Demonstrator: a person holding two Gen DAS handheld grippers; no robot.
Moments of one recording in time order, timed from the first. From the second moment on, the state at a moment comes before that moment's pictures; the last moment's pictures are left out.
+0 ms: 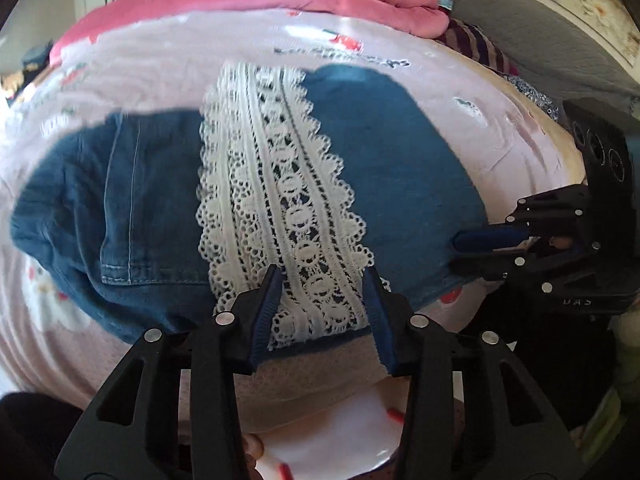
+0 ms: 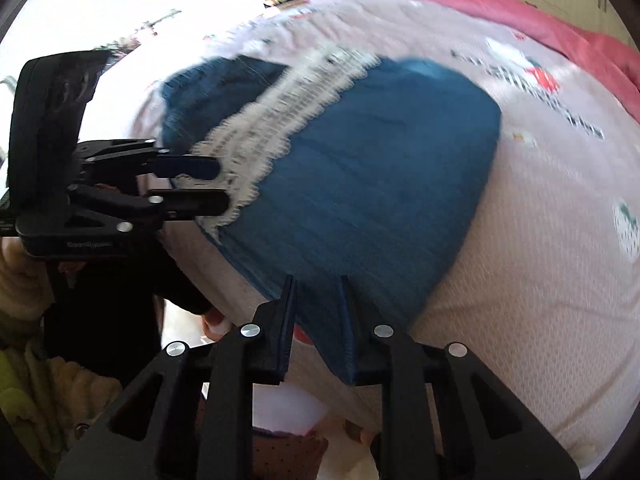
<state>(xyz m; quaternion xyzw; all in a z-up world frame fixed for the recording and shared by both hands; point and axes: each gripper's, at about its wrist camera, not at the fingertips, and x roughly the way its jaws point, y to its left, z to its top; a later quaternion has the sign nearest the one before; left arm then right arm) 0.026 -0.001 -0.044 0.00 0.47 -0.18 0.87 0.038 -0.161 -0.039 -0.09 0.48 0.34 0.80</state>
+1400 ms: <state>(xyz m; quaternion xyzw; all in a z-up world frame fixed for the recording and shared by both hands) 0.003 0.122 -0.010 -0.27 0.40 -0.08 0.87 0.141 0.029 0.061 -0.11 0.45 0.49 0.74</state>
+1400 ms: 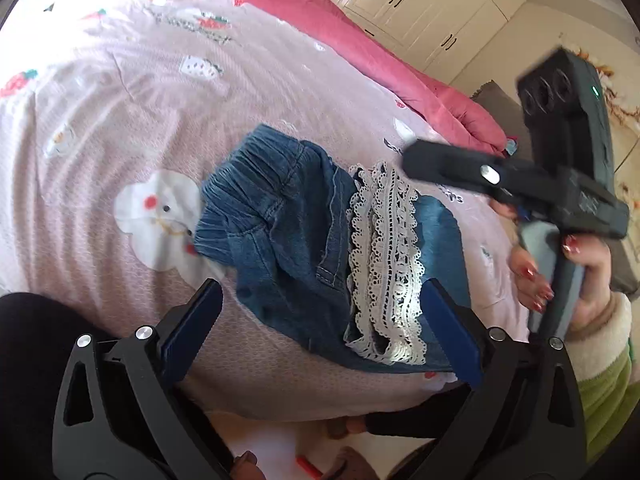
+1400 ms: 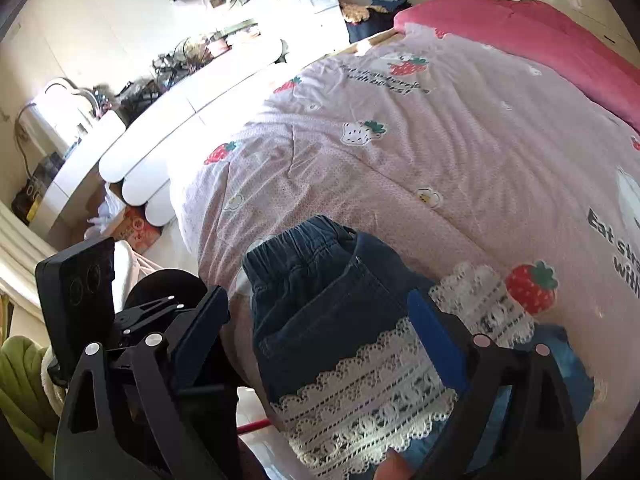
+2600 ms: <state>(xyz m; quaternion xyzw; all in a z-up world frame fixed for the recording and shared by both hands) 0.010 0.075 0.016 -0.14 0.31 -0.12 0.93 0.163 -0.028 0.083 -0.04 0.41 0.56 0.72</state>
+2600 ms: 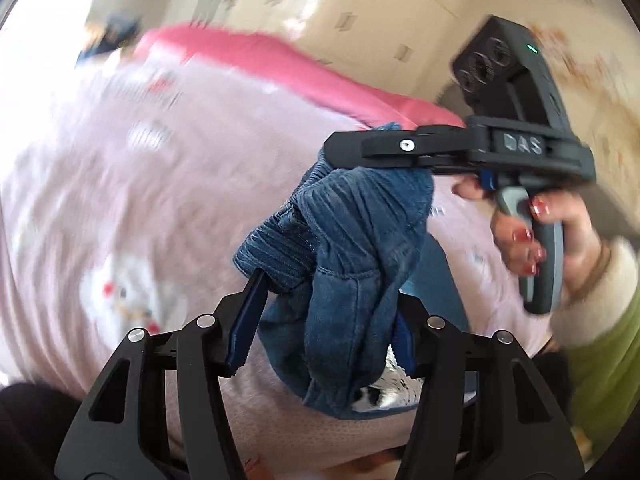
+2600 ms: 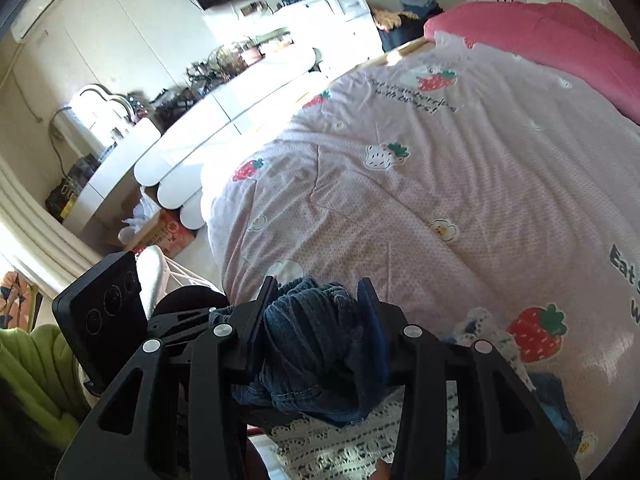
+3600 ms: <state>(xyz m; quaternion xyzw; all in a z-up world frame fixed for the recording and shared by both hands) 0.006 -0.035 -0.012 0.00 0.36 -0.26 0.89 0.125 -0.068 0.091 0.03 0.38 0.56 0.74</state>
